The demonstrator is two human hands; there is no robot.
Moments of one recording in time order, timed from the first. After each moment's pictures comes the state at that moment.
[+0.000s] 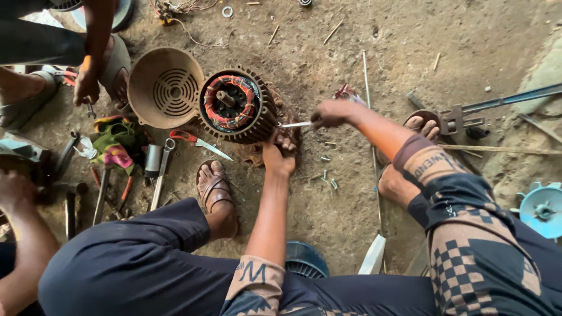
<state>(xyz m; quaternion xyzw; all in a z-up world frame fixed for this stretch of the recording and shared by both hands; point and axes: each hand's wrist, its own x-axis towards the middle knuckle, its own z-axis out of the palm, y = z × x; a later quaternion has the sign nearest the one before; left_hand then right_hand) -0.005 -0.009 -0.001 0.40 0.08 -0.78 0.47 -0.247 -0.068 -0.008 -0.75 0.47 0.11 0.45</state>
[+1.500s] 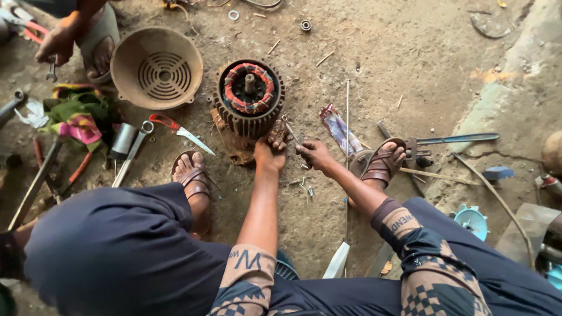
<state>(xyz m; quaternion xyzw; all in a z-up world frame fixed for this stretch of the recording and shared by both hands) -0.021 -0.013 -0.048 0.29 0.20 -0.80 0.48 -0.196 0.052 -0.007 -0.33 0.65 -0.28 0.63</state>
